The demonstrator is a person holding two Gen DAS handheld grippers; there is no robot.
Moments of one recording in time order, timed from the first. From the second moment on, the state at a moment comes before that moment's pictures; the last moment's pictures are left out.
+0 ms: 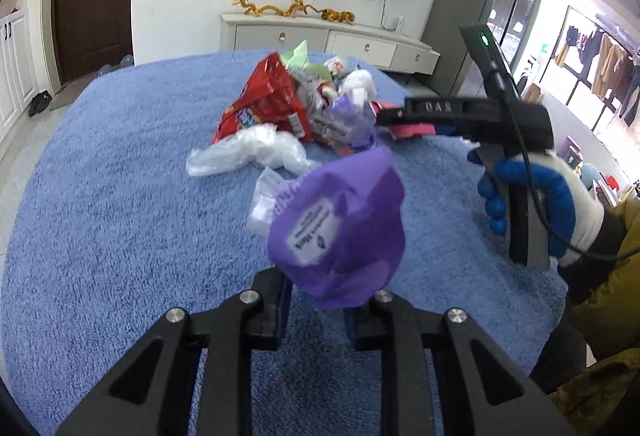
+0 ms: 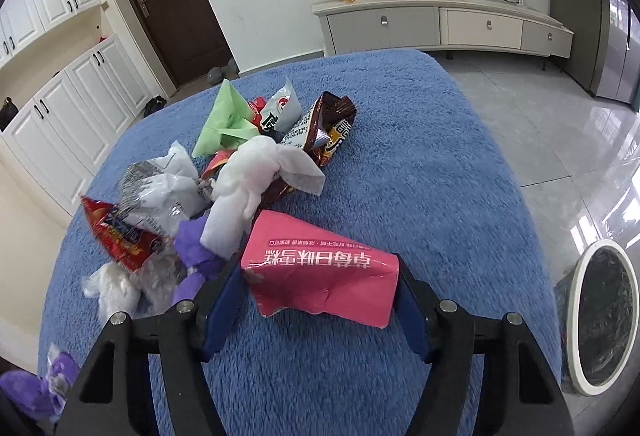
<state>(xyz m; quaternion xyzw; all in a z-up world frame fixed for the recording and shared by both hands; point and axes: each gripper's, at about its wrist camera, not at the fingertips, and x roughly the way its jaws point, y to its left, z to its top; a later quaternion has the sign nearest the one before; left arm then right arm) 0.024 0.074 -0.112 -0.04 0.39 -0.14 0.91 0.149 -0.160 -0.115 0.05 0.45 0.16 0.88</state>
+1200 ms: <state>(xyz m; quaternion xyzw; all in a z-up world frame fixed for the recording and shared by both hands) 0.215 -0.376 -0.122 0.11 0.44 -0.38 0.81 0.103 -0.558 -0.164 0.16 0.45 -0.07 0.88</state>
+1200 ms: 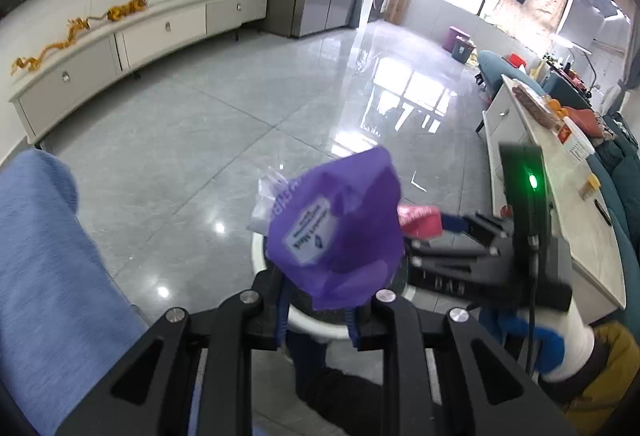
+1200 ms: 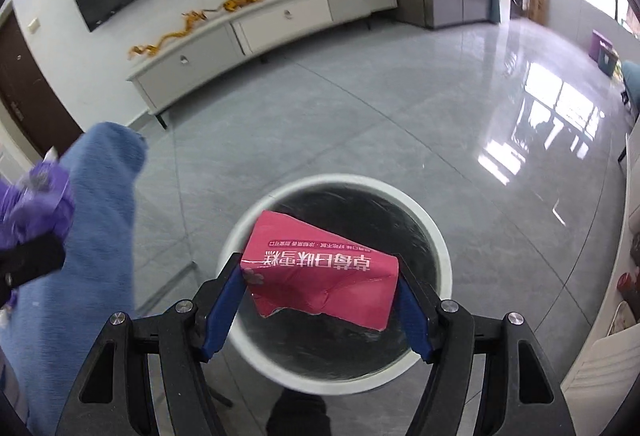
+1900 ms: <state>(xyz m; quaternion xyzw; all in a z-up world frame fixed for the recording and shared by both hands) 0.241 -0.381 -0.132 0.02 0.48 -0.36 0.80 0.101 -0.562 -0.170 0.16 0.44 -0.06 0.88</state>
